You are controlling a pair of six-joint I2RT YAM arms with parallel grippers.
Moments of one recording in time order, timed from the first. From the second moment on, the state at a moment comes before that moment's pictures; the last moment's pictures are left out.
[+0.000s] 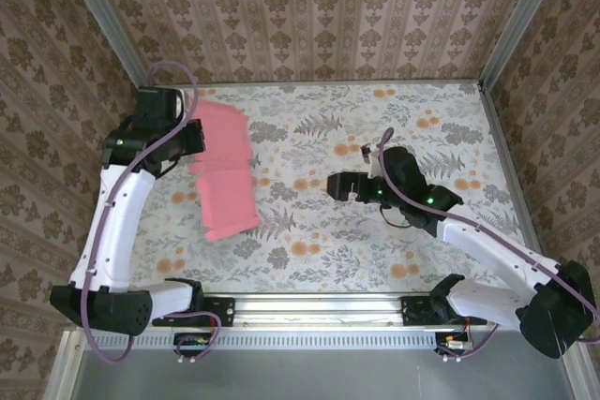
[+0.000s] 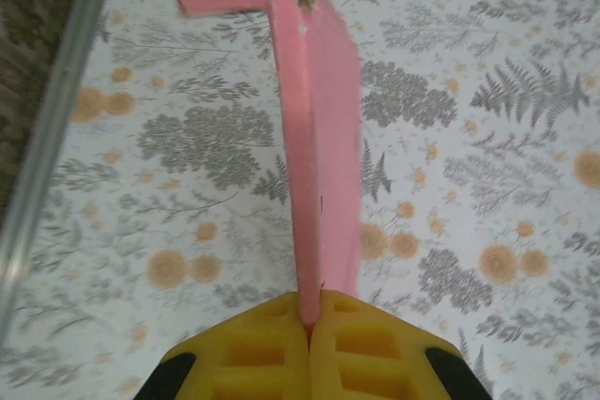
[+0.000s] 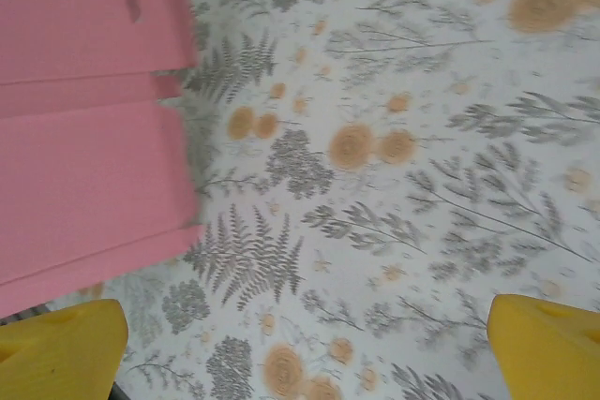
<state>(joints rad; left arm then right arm) -0.29 1.24 1.59 -1.18 -0.16 -0.26 0.54 1.06 0.80 -0.36 -0.17 0.60</state>
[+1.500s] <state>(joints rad) -0.43 1.38 1.16 -0.59 0.24 -0.41 0.50 0.92 0.72 -0.43 -0.22 0.58</state>
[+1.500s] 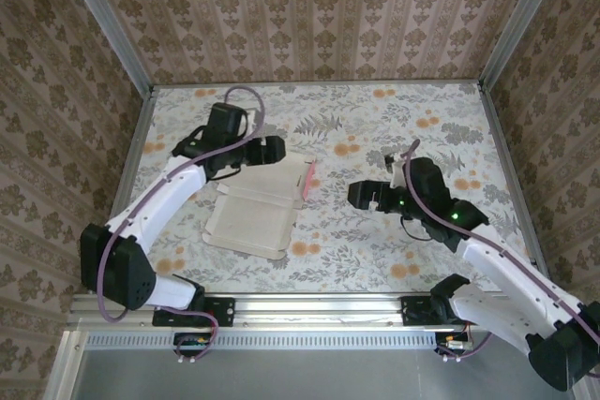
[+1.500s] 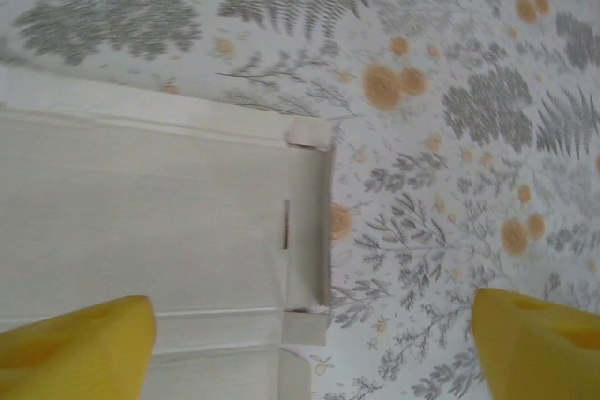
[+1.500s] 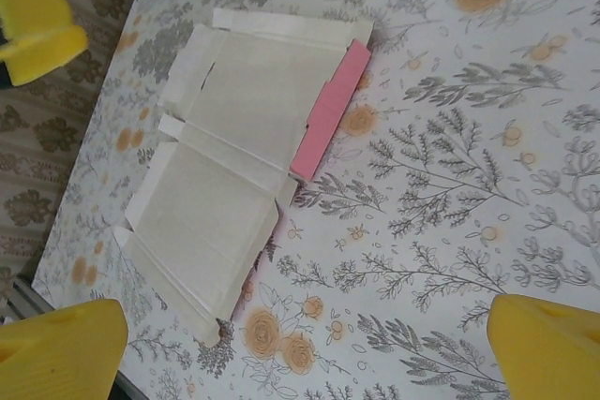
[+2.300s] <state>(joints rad) -0.15 1.31 0.88 -0.54 0.32 -0.37 0.80 1.70 1.19 -0.23 -0.25 0.70</state>
